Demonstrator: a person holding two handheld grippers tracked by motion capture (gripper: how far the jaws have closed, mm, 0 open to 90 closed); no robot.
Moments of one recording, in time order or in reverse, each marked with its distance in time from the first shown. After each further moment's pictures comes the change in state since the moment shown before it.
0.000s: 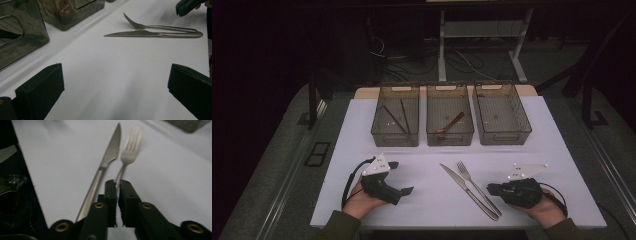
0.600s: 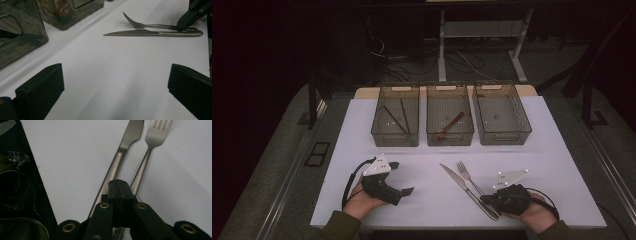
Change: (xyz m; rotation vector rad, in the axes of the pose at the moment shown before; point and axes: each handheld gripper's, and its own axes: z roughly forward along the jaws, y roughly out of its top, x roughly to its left) left arm 0.000 0.000 0.001 0.002 0.000 0.005; right arm 0.016 -0.002 0.022 0.144 0.028 -0.062
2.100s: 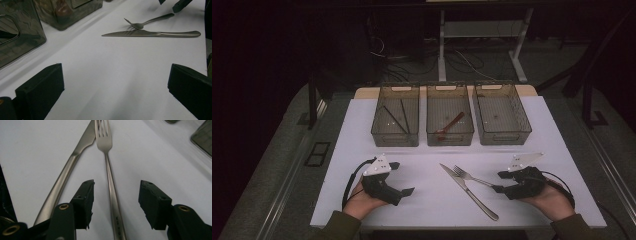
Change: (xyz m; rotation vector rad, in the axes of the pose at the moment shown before) left arm -0.001 0.000 0.001 -0.003 -0.009 -0.012; right arm -0.047 0.009 -0.029 -0.005 -0.081 -0.013
